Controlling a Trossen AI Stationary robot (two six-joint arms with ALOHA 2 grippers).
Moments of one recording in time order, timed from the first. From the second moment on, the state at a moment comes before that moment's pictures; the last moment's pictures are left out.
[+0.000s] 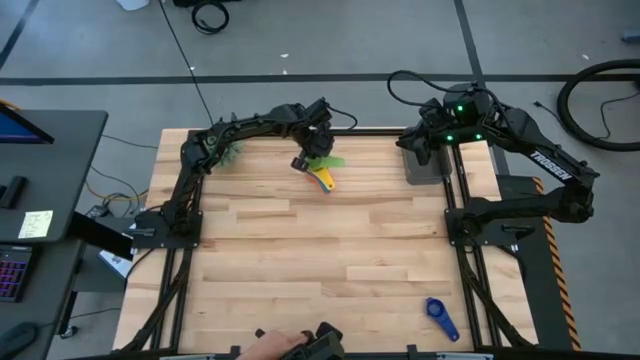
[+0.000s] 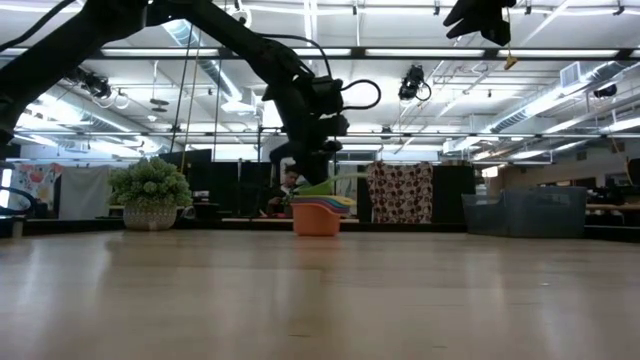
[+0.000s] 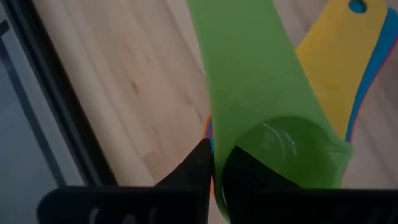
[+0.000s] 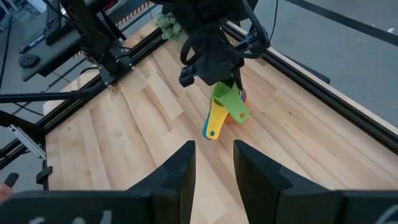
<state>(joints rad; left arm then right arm) 0.55 2.17 1.81 -0.80 0.14 1.05 -0.55 1.01 1.34 -0.94 -0.26 0.29</state>
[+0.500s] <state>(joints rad) 0.55 2.17 1.81 -0.81 0.12 0.98 -0.55 1.01 1.34 -0.94 -0.26 0.29</state>
